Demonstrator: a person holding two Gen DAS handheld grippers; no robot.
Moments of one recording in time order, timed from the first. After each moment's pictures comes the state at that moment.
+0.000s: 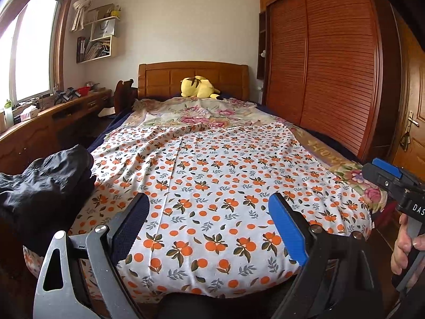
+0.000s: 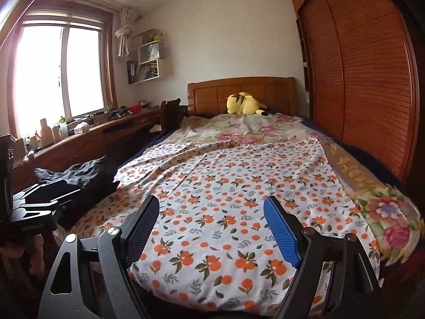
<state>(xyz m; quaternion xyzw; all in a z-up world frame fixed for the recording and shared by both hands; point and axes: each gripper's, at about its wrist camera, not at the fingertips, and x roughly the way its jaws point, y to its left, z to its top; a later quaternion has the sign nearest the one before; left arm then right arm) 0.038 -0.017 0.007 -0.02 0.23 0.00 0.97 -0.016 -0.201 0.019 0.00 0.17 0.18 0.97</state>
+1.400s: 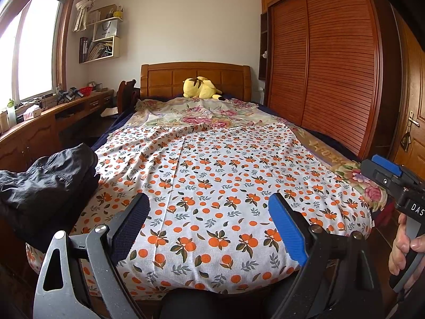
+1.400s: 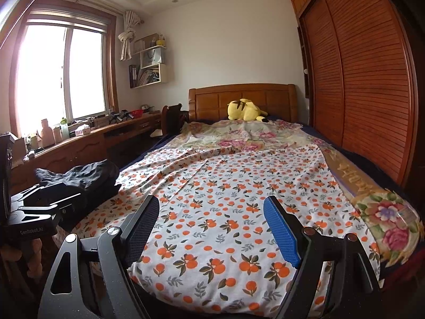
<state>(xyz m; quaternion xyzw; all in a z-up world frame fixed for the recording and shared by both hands) 0.031 -0.009 0.004 -0.03 0.23 0.00 0.97 0.006 -0.197 0.008 -0.01 0.16 0.19 0.97</state>
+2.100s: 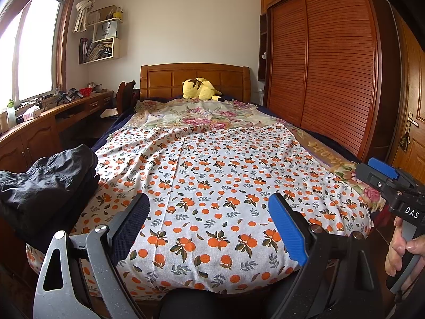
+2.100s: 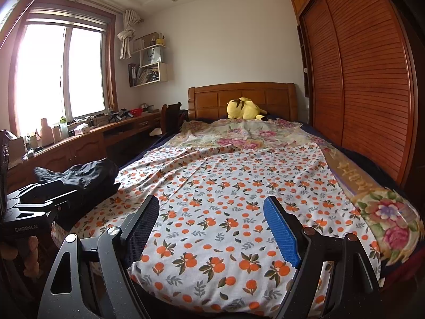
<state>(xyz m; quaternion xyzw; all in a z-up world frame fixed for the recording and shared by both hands) 0.031 -0.009 0.004 -0.03 0.23 0.00 0.97 0.008 -0.199 0.006 -0.01 0.16 0.19 0.97</state>
